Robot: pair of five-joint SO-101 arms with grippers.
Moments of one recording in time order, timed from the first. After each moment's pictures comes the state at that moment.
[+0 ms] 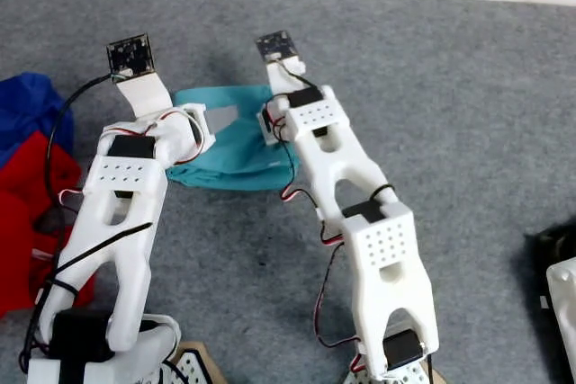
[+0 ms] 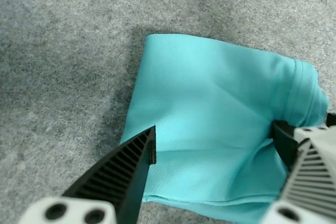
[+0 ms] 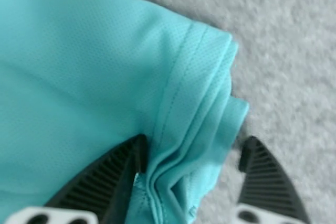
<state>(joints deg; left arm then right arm) -3.8 -17.6 36.2 40.3 19.8 -28.1 45.8 -27.8 53.8 2.6</state>
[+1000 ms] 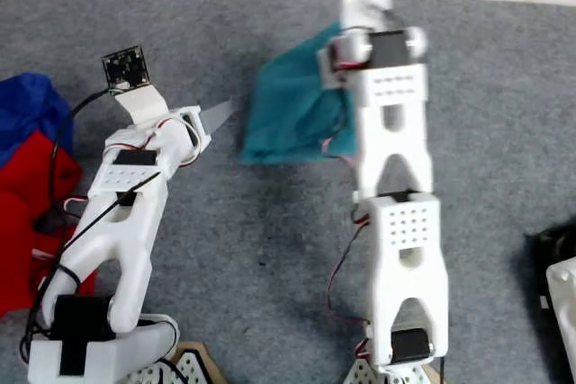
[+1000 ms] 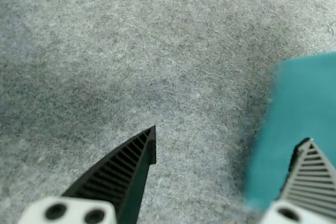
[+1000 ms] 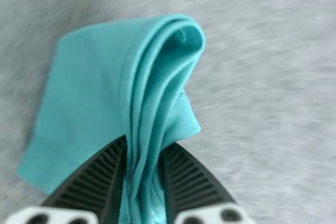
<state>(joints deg) -5.8 -12.4 43.7 21.0 19.8 -12.1 50.5 -87.1 100.4 2.7</state>
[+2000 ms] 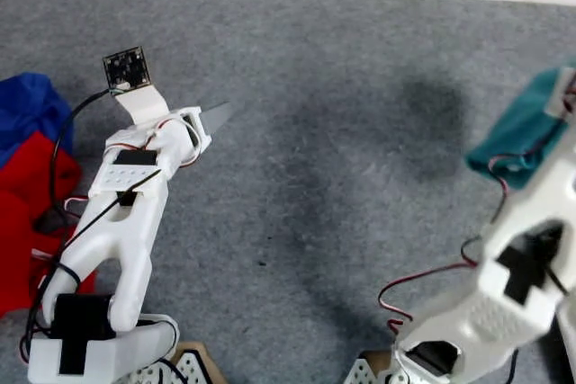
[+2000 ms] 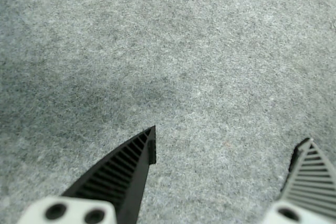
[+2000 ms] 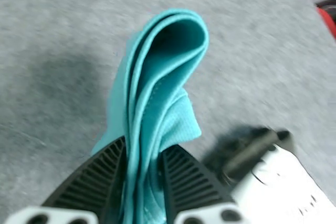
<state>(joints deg) -5.8 -12.2 43.7 21.0 19.8 29.5 10.3 -54.2 100.5 12.1</state>
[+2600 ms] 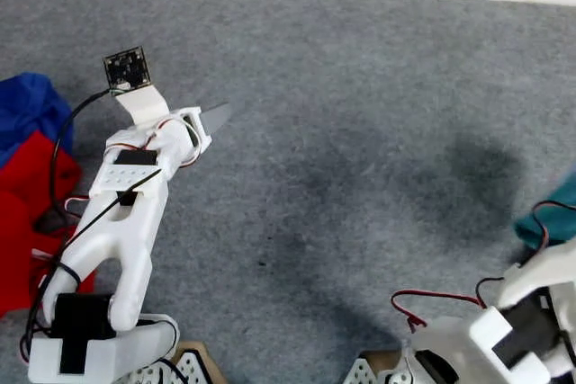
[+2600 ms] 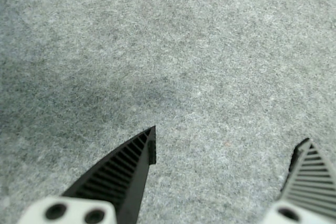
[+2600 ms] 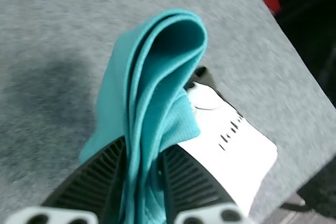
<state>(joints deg) -5.8 -11.7 43.7 21.0 19.8 48.9 -2.5 -38.5 99.4 21.2</state>
